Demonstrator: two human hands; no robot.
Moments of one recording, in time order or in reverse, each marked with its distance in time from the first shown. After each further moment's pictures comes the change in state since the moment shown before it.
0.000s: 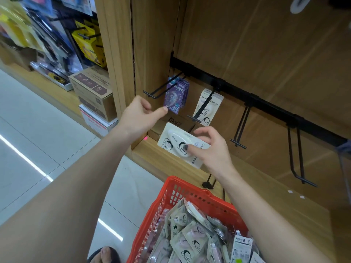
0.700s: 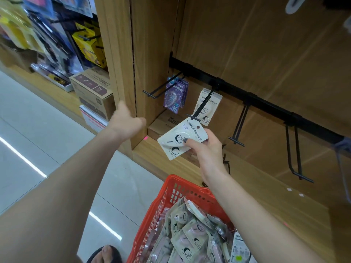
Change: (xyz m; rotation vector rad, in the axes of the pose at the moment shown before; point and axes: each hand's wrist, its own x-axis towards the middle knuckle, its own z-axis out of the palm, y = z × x) left_hand 0.002 -0.019 -0.019 0.022 -0.012 -0.171; right_hand -0.004 -0.001 0.026 0.351 0.115 0.138
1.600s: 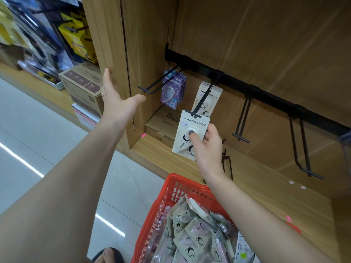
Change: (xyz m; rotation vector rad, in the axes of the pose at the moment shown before) left_hand 0.029 0.008 0.009 -0.384 0.253 0.204; right_hand 0.014 0.023 0.004 -0.071 0.118 -0.209
